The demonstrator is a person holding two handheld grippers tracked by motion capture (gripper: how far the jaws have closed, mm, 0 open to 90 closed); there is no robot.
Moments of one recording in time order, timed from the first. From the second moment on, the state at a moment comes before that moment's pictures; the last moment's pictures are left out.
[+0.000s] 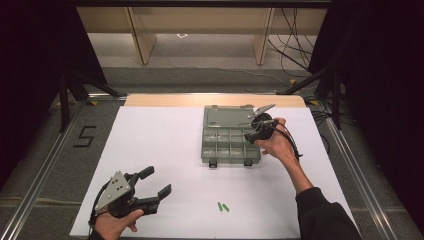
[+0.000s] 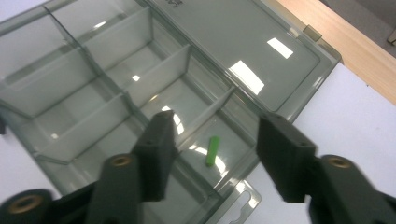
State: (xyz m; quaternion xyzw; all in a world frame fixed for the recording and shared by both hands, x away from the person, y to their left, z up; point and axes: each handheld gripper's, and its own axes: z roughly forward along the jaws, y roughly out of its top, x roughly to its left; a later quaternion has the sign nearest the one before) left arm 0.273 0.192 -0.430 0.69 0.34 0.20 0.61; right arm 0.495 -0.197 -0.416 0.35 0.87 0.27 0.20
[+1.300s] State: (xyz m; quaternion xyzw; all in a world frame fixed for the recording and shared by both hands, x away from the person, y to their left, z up) left arm 0.273 0.193 -0.429 0.68 0.33 0.21 0.61; right arm 0.372 -0.151 -0.406 0.26 0.91 0.28 0.15
